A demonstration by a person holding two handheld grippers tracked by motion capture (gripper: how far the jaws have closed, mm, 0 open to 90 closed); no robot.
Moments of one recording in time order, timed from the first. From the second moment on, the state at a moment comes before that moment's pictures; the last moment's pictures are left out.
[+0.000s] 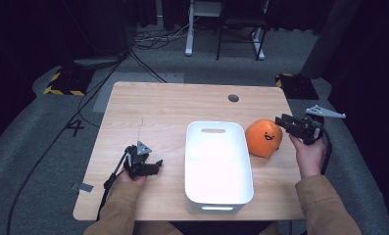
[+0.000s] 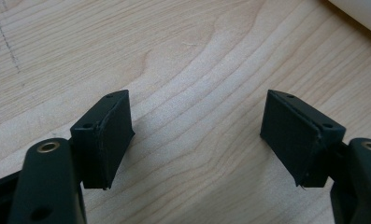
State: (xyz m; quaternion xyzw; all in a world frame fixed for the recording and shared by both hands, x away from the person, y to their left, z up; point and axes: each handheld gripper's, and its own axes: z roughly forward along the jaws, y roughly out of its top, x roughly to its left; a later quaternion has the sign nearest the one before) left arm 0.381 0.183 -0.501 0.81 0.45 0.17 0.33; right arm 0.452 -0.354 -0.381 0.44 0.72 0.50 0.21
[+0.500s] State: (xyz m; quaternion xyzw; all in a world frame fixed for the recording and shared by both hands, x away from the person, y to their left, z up) left arm 0.381 0.183 -0.501 0.81 0.45 0.17 0.33; right arm 0.461 -0.344 -0.402 0.44 0.74 0.48 0.17
